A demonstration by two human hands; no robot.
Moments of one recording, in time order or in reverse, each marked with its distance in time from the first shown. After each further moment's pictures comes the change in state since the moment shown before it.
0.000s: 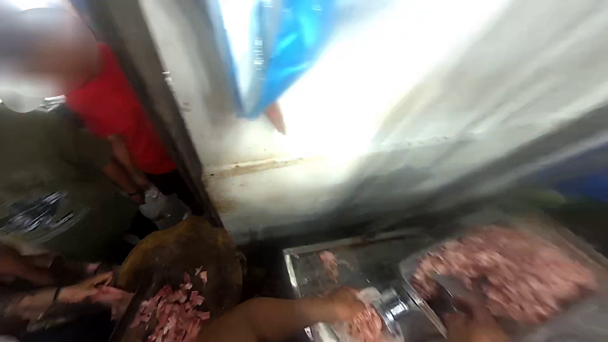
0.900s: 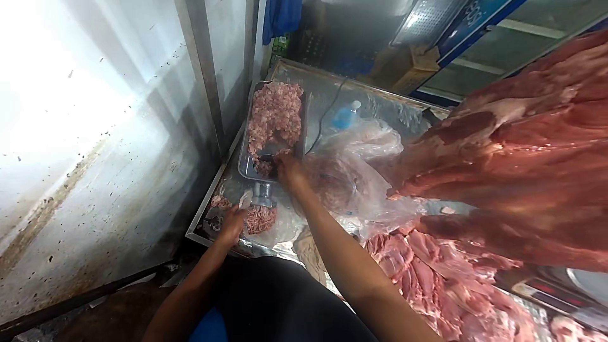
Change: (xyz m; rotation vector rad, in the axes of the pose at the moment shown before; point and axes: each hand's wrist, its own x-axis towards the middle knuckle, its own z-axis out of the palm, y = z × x) left_hand 0.044 0.010 0.005 0.072 0.011 -0.182; right_hand 0.008 0.023 0.004 0.073 0.158 0.131
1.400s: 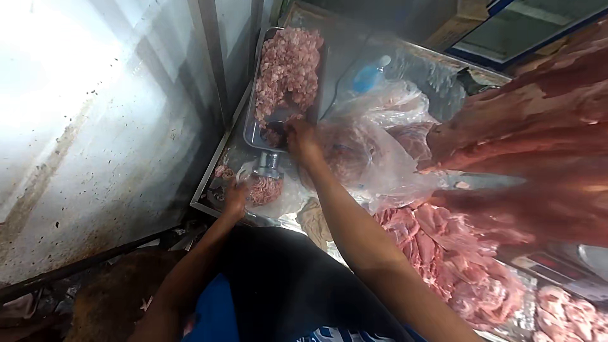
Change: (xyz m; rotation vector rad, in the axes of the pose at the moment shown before) left_hand 0.003 -0.021 0.002 -0.156 0.133 -0.044; right_hand 0.001 0.001 0.002 0.030 0.102 -0.066
